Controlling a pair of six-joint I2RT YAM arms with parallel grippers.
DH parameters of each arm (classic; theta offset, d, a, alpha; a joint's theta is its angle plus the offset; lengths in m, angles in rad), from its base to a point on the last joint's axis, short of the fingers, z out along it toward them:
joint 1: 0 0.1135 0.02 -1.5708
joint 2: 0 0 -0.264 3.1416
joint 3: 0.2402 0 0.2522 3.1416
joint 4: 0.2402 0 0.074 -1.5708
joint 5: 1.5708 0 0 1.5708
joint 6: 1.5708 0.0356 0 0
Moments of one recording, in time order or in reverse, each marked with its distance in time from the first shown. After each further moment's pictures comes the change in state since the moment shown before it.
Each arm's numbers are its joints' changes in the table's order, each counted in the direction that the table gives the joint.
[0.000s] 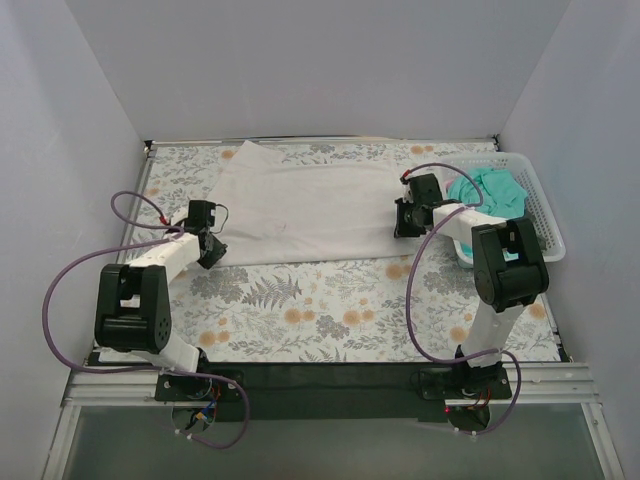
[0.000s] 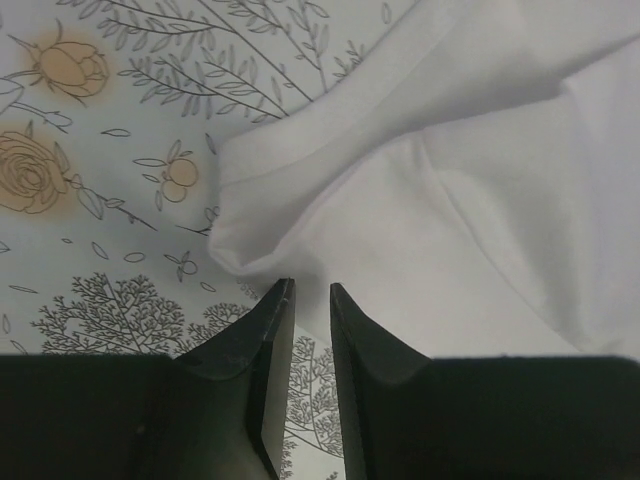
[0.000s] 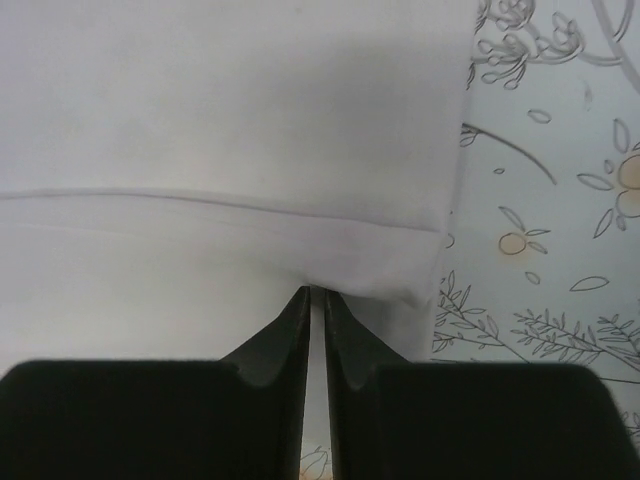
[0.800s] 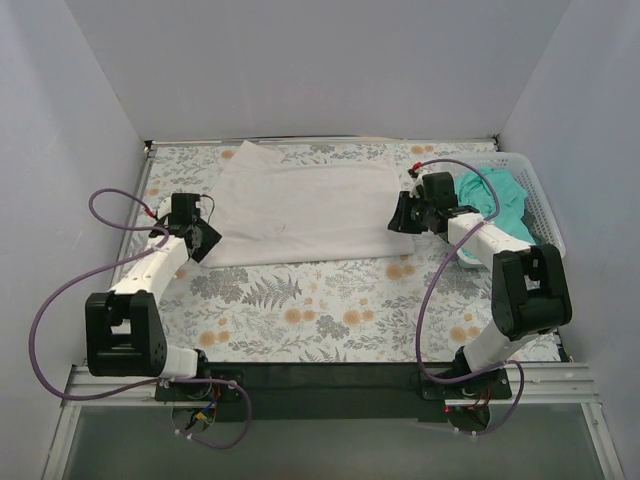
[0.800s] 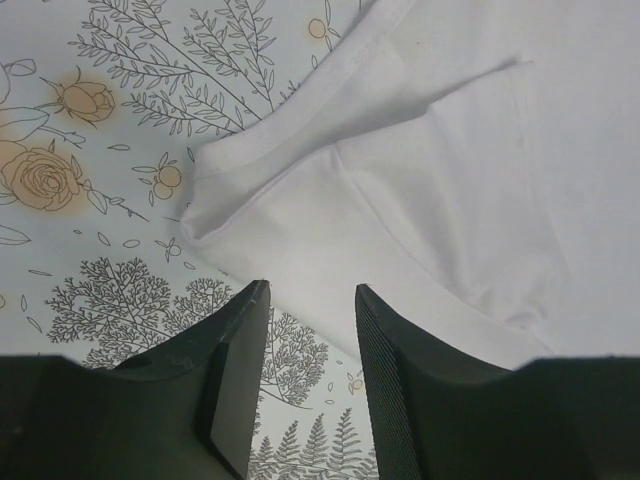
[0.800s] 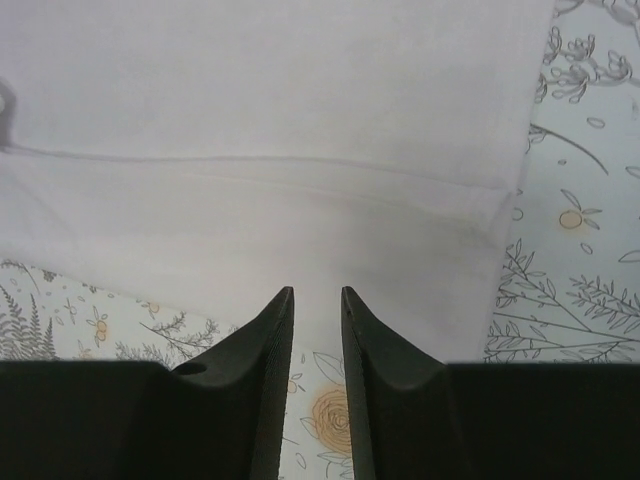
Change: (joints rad) left arm 0.068 -0.150 0.027 0.057 0.072 0.003; right arm -0.024 -0.197 -0.073 -0.067 -0.173 0.065
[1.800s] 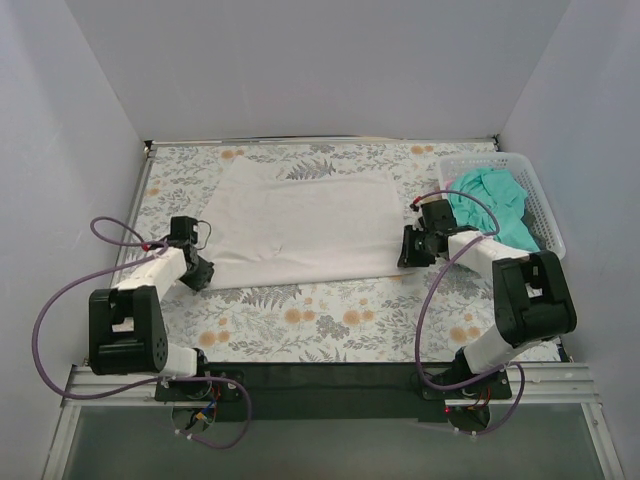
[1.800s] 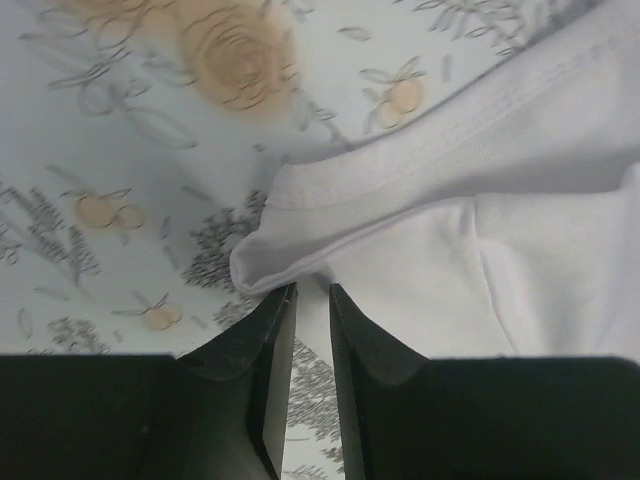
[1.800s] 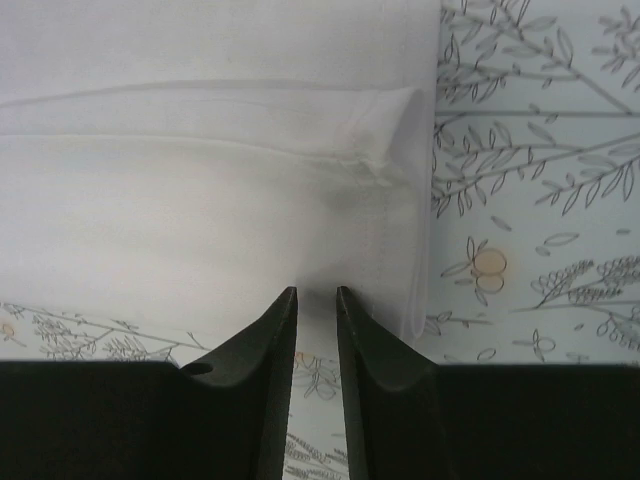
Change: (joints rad) left arm 0.057 0.063 -0.122 0.080 -0.014 -0.059; right arm 0.002 -0.030 -0.191 0.109 0.079 -0.017
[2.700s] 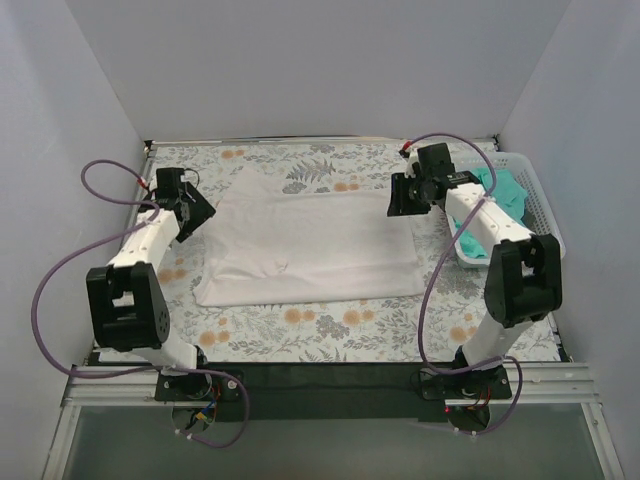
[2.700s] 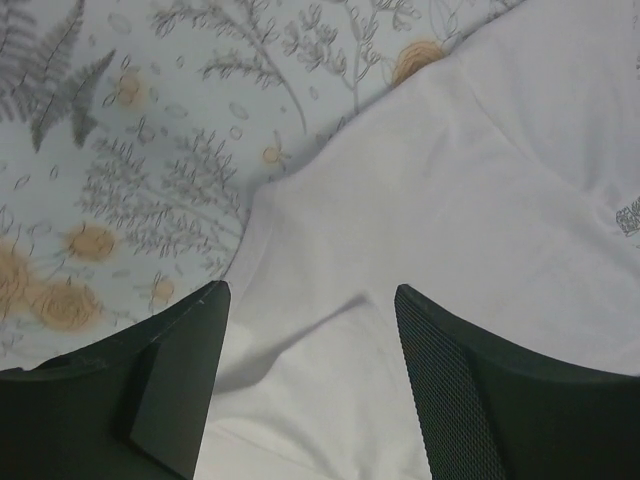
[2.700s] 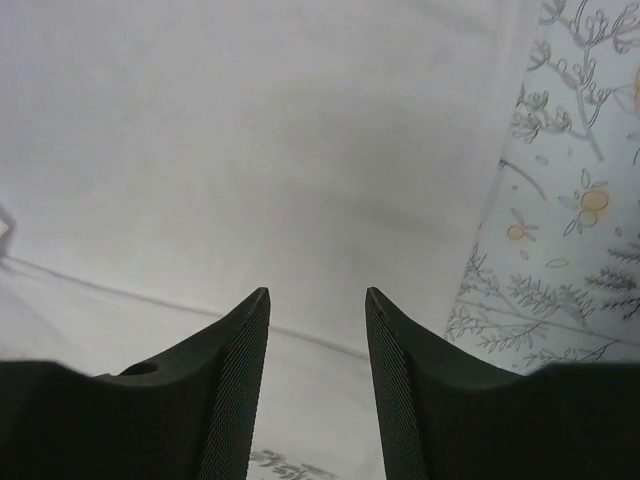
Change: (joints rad) left arm 0.033 0.058 0.336 -0.029 0.085 0.232; right arm 0.014 0.070 0.475 0.271 -0.053 -0.118
